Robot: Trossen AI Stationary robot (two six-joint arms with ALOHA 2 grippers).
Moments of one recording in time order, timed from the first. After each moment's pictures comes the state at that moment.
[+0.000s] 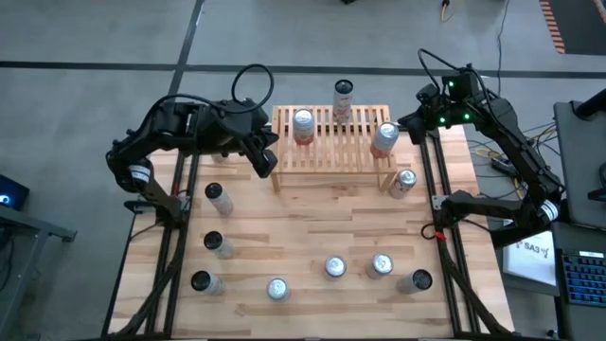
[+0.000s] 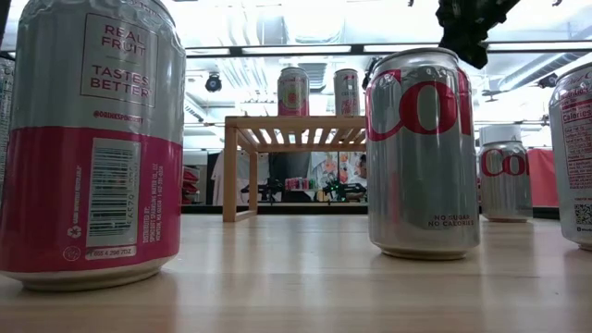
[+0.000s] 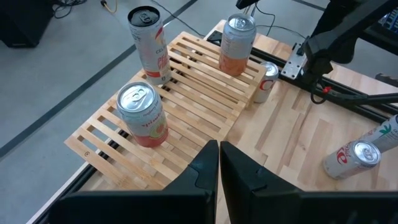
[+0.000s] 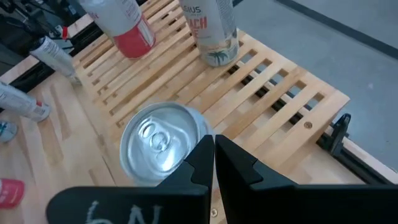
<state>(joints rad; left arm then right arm) 0.00 1.67 2.35 -1.39 -0.43 -0.39 -1.04 1.07 1.30 -0.99 -0.50 -0.08</state>
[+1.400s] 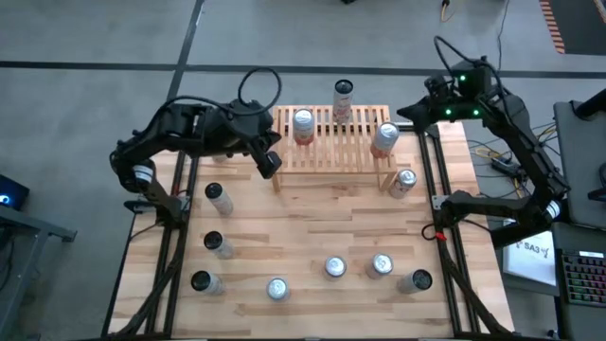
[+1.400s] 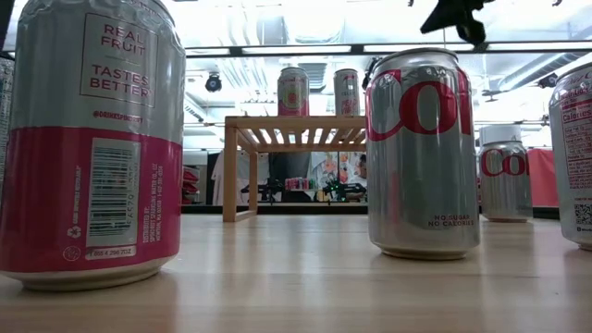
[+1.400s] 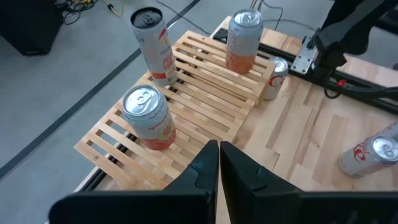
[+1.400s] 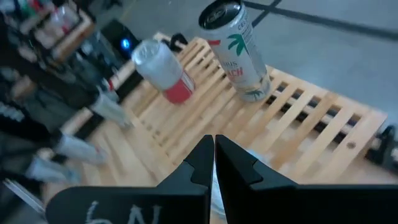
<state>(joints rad) 0.00 1.70 2.35 -1.39 -0.46 -0.35 -0.97 1.07 1.45 -0.97 -0.52 0.22</state>
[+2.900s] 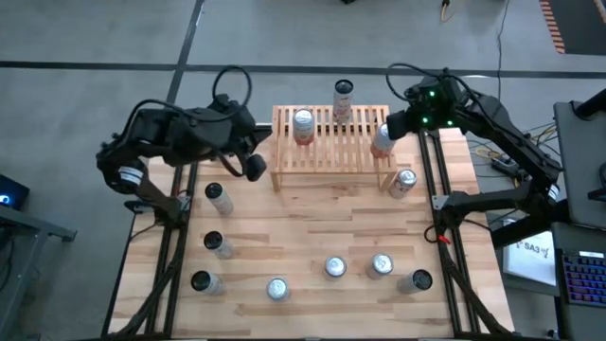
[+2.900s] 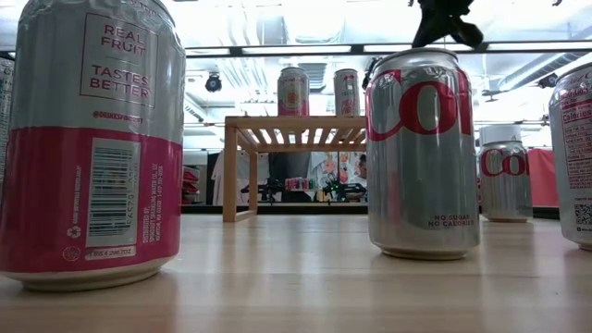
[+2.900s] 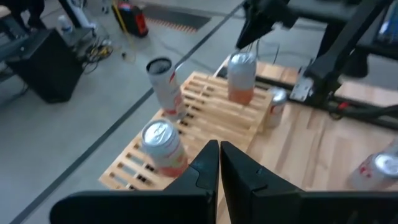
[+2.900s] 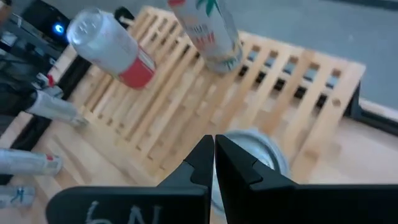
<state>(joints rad) -0.10 1.60 2.33 -1.29 -0.61 -0.25 -0.68 1.16 1.48 -1.05 -0.10 0.45</state>
